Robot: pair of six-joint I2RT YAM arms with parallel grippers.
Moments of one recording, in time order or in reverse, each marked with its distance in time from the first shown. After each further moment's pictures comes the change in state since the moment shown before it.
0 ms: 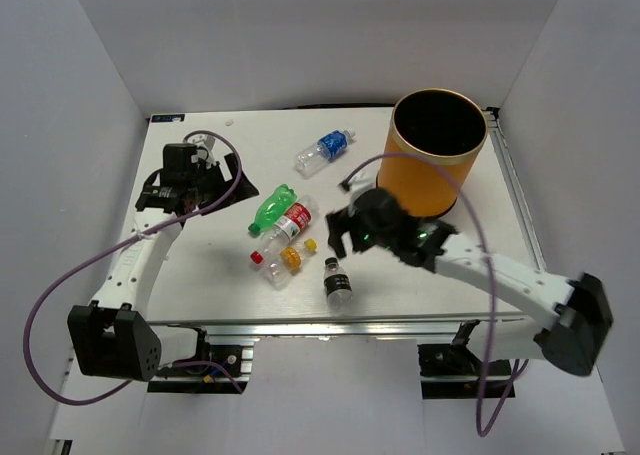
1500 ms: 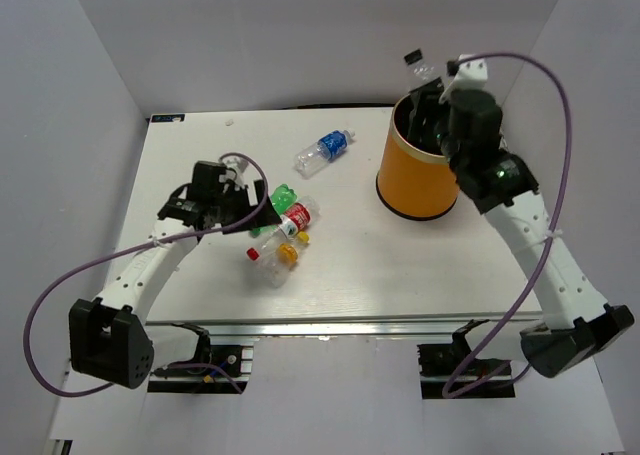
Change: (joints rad) left arm -0.146 -0.025 -0.113 0.016 0.065 0.021; right arm -0.369 0.087 0.436 -0.054 0.245 -0.104
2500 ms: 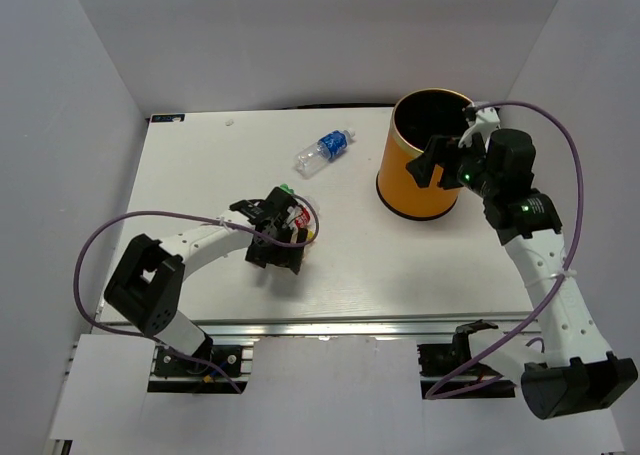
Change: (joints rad) left arm -0.386 0.319 -0.014 -0.132 -0.323 0.039; right arm -0.299 -0.200 -0.274 -0.019 -0.647 0.039
